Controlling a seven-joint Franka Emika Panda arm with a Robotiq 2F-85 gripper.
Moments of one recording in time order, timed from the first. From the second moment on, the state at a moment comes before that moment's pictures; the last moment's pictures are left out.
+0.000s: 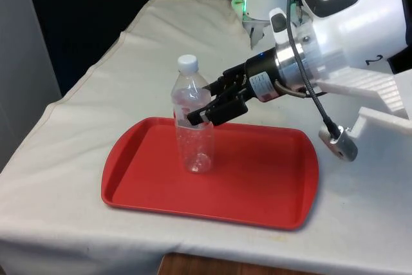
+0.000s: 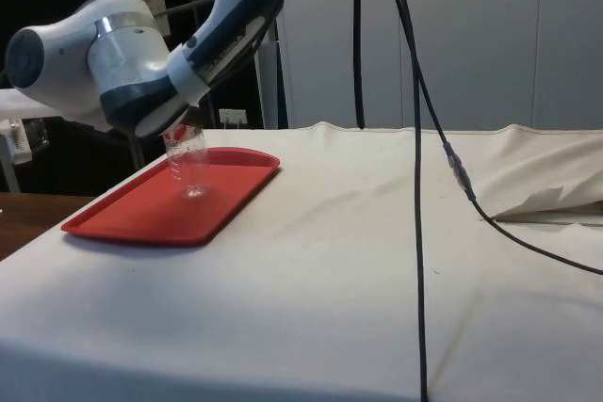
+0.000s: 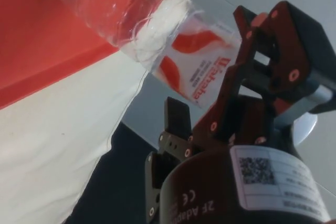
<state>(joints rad) 0.24 1.08 -0.10 -1.00 -0.98 1.70 2.16</state>
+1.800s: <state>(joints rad) 0.28 1.09 -0.10 -0.70 -1.00 1.42 2.01</state>
